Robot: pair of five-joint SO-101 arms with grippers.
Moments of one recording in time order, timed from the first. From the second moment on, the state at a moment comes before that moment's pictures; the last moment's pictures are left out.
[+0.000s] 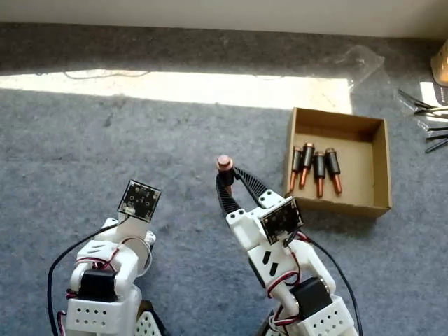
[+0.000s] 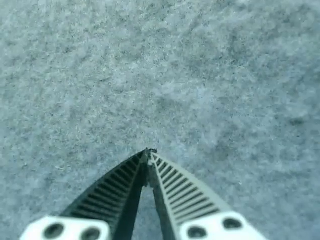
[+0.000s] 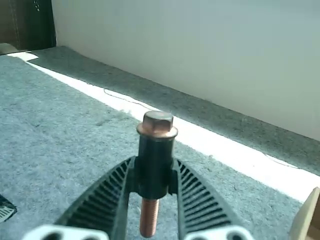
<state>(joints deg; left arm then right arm) -1.2 -103.6 95.5 70.9 -10.9 -33.1 -104.6 95.6 20.6 8.3</state>
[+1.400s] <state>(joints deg) -1.0 -103.6 95.9 75.4 -10.9 -12.9 -102.8 63.2 59.7 10.2</state>
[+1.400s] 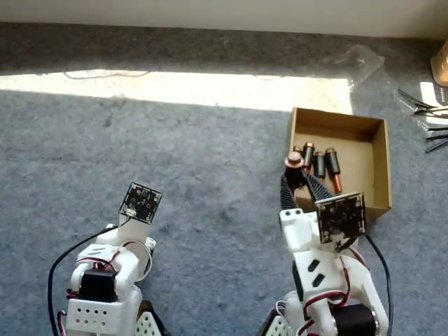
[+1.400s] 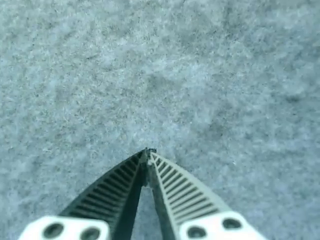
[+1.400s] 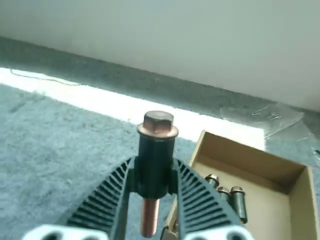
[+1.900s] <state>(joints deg) -1.0 -103.6 95.9 75.4 -10.9 -1.1 -53.5 36.8 57.7 17.9</state>
